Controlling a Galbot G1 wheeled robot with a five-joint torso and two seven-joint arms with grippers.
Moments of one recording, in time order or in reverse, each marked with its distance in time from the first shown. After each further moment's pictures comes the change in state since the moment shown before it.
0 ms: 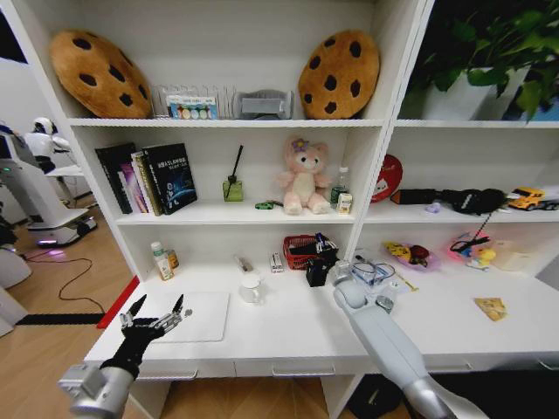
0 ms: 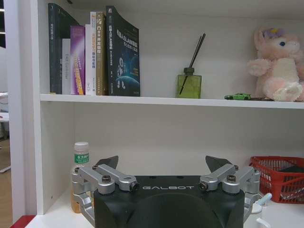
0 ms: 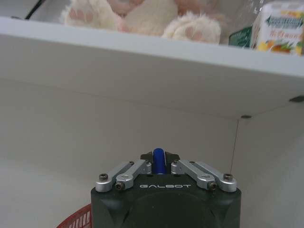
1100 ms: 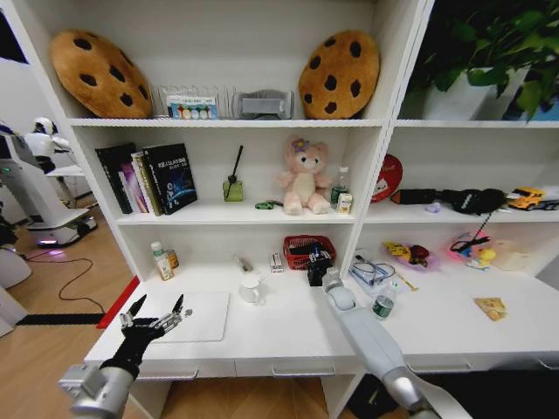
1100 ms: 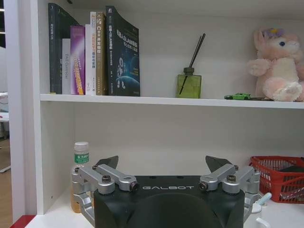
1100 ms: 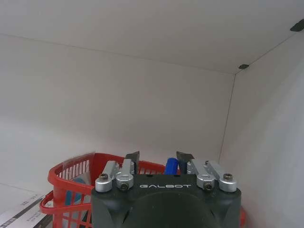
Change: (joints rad) left arm 0.000 0.000 0.000 0.000 0.000 0.000 0.000; right arm -0.029 0.031 0.013 -0.107 -0.037 0.029 0.013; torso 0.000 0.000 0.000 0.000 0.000
